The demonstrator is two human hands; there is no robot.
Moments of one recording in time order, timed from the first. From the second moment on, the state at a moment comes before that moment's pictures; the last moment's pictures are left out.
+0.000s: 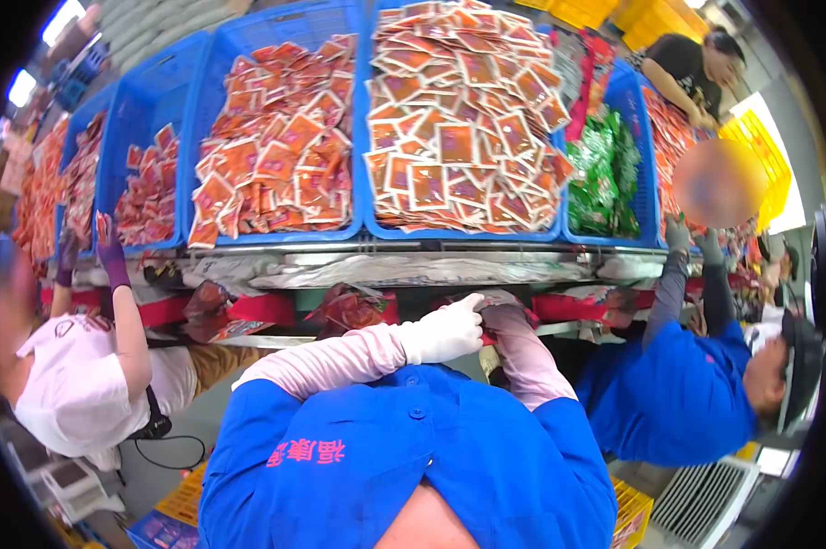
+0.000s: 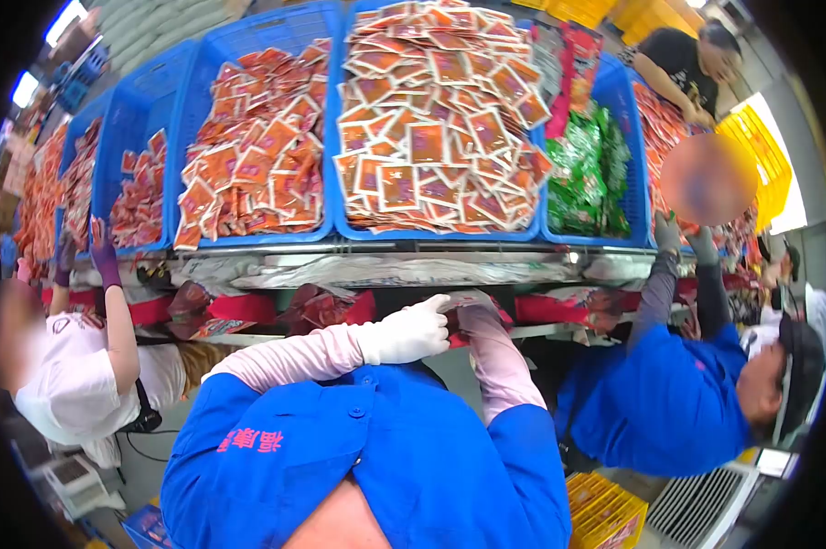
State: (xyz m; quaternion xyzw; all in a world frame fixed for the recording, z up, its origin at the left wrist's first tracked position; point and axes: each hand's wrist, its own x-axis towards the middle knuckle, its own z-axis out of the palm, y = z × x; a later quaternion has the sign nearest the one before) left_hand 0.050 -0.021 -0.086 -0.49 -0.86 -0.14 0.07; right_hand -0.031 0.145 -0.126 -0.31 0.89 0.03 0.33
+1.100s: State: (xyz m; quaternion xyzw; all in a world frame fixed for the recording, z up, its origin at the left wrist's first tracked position) left_hand 0.014 -0.044 -0.036 -0.19 -0.87 -0.42 0.16; right_hand -0.013 0.112 -0.040 -0.03 0.59 -0.78 0.20
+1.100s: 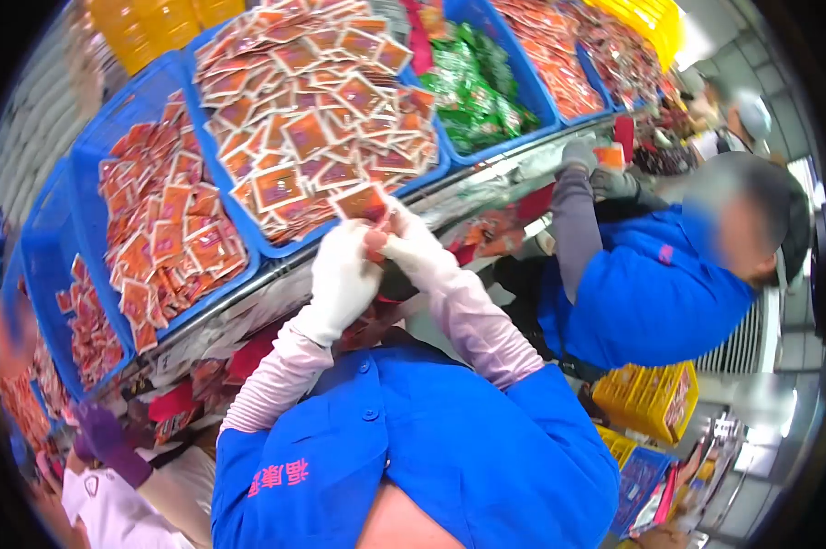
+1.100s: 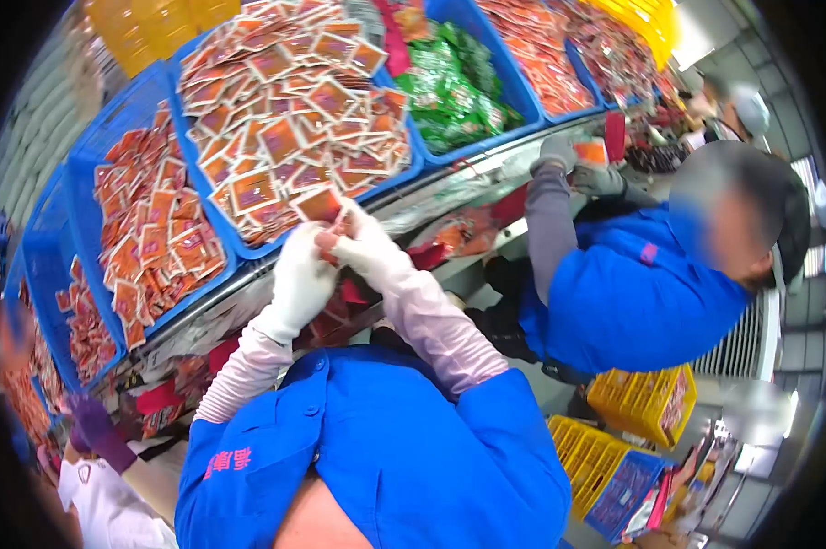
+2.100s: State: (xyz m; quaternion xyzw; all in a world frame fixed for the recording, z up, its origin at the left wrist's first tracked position) left_hand -0.009 -0.274 -0.094 0.04 -0.98 -0.03 0.17; right_hand -0.101 0.018 -0.028 -0.39 0.89 -0.21 0.11
